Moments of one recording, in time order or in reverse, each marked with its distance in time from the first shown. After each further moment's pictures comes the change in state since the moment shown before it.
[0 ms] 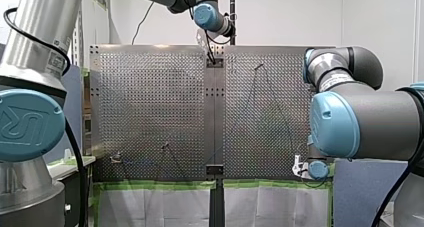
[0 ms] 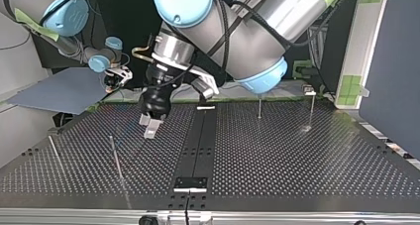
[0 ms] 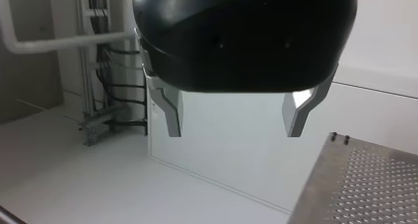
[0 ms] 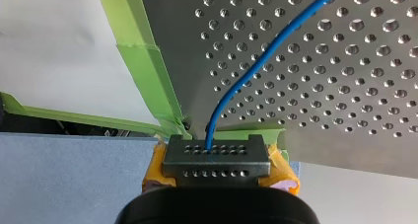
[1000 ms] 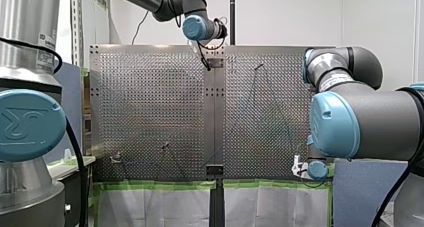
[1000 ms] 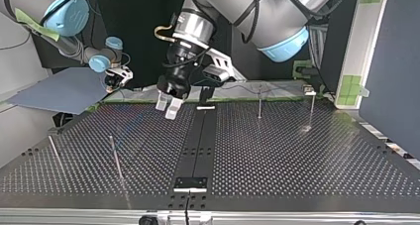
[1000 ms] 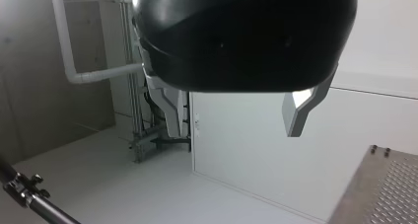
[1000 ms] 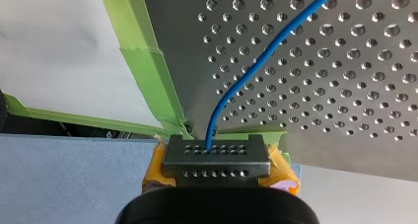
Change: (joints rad) left arm 0.011 0.132 -0.295 0.295 -0.005 -0.025; right arm 0.003 0.000 0.000 0.005 -0.001 0.000
